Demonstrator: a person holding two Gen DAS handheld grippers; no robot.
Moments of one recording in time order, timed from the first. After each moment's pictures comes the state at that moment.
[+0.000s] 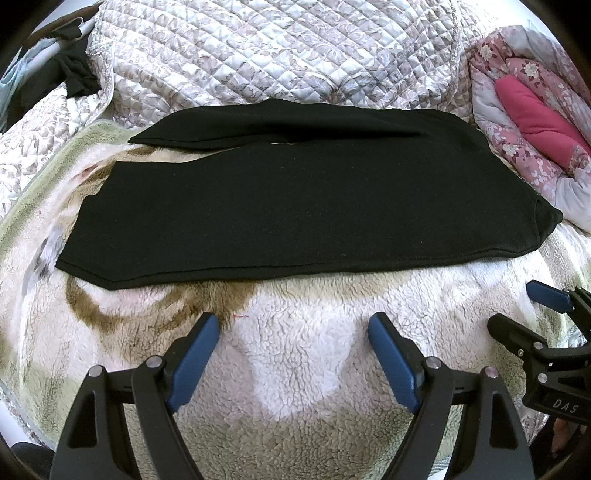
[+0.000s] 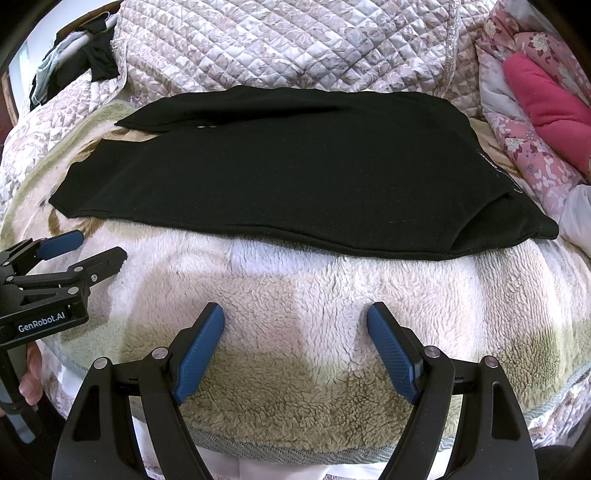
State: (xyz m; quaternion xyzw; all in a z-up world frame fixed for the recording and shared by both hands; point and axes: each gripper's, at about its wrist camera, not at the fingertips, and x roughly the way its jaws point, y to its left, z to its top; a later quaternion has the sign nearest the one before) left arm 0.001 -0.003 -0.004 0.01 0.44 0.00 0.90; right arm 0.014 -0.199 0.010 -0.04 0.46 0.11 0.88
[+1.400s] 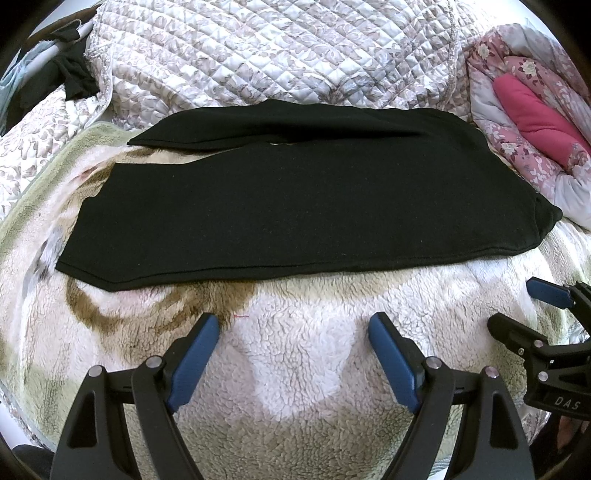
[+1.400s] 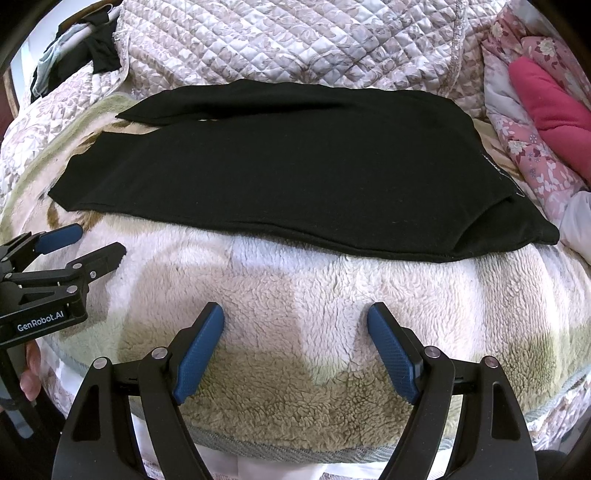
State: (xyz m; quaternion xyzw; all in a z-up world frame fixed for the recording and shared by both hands) left arm 0.001 -0.003 -0.004 0.01 0.44 0.00 0.90; right arm 0.015 -0.199 0.008 -0.05 0.47 0.11 0.88
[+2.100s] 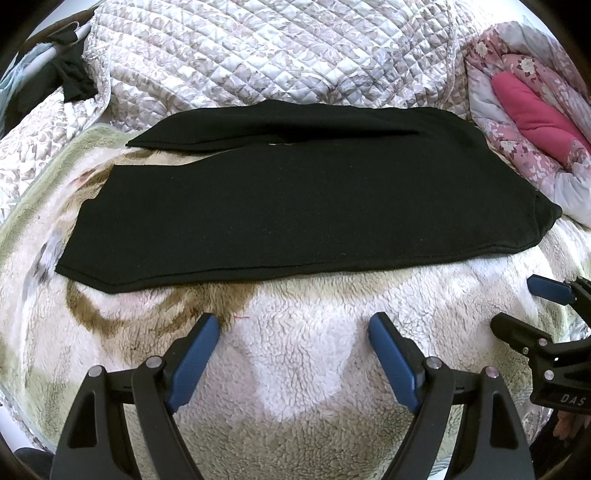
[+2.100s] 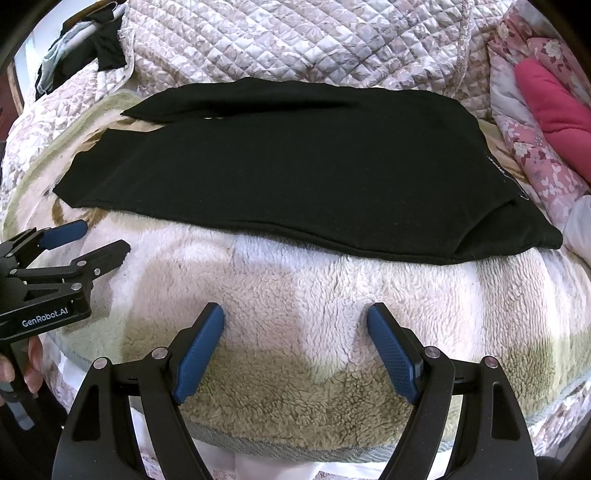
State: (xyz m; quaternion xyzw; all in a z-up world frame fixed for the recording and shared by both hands) left arm 0.000 -0.008 -0.004 0.01 0.44 0.00 0.90; right arm 0.015 -0.199 0.012 -0.05 0.47 0.12 0.87
